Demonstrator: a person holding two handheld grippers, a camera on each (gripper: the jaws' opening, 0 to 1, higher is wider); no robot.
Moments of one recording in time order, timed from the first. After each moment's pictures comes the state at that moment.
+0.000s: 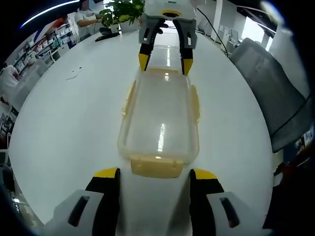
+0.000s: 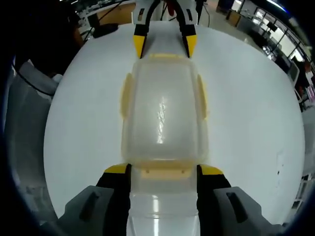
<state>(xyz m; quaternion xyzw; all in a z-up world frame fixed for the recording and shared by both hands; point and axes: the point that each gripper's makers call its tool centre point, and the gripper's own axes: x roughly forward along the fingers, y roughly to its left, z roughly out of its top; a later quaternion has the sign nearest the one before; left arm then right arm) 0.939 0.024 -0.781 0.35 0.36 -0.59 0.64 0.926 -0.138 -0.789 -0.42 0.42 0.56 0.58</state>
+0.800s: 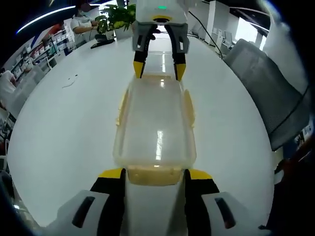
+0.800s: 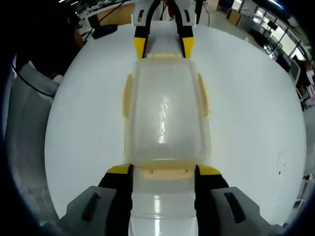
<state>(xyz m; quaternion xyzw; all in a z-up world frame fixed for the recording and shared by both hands) 0.934 0.013 -0.780 0.34 0.34 -0.61 0.63 0.927 -0.139 -0.791 -0.41 0.42 0.56 0.58</state>
